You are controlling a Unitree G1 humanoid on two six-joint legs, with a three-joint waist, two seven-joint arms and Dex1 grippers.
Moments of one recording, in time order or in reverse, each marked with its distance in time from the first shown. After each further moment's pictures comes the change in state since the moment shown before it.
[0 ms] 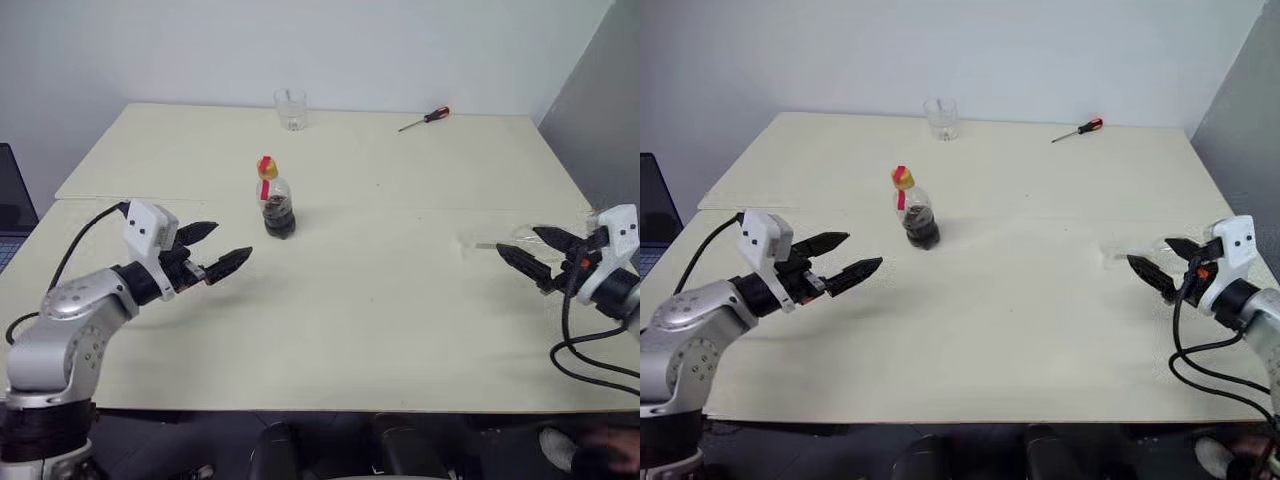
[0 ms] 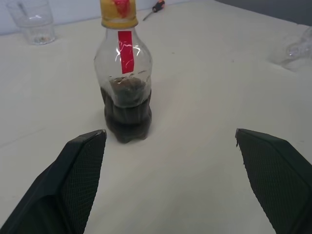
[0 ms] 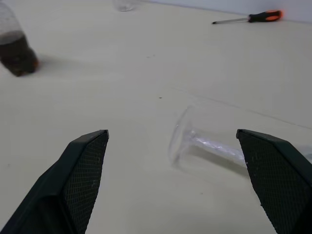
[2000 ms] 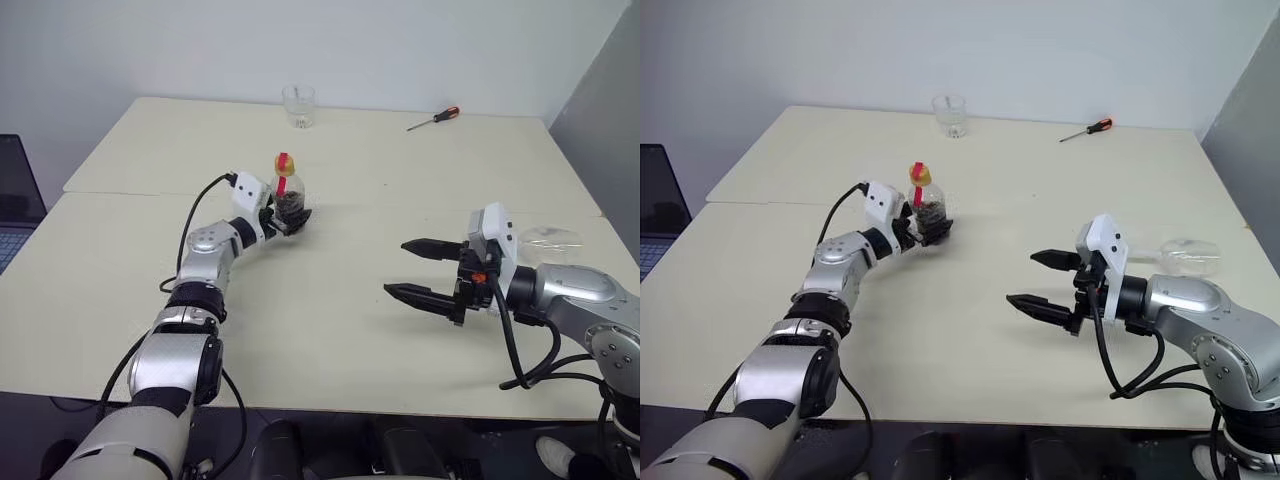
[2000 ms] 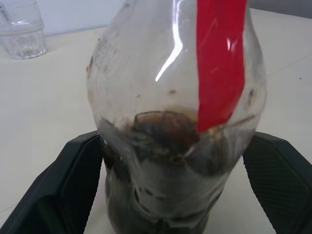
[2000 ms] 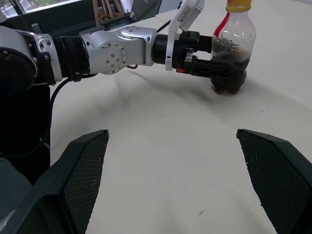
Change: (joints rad) left arm -0.725 -0.405 -0.221 1.282 0.457 -0.739 0.018; right arm -0.190 0.071 0.353 -0.359 0.225 0.177 -0.055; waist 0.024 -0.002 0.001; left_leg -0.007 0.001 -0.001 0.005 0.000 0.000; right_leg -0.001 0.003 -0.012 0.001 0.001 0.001
